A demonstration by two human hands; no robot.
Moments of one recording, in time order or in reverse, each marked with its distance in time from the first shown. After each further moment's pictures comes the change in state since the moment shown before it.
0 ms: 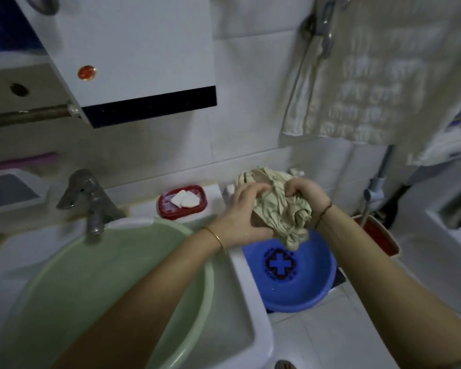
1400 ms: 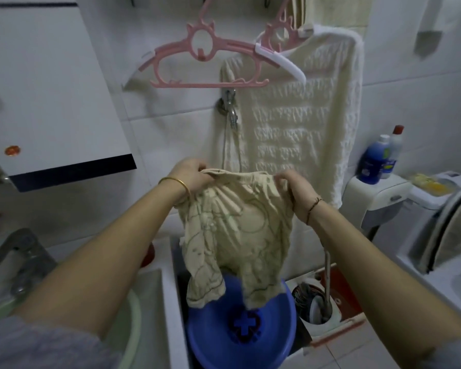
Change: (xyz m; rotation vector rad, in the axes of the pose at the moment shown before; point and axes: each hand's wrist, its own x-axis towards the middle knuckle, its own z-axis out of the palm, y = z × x) left_hand 0.129 0.137 -0.045 0.328 0.316 -0.175; right_hand -0.007 -0.116 -0.145 -0.212 0.145 -0.334
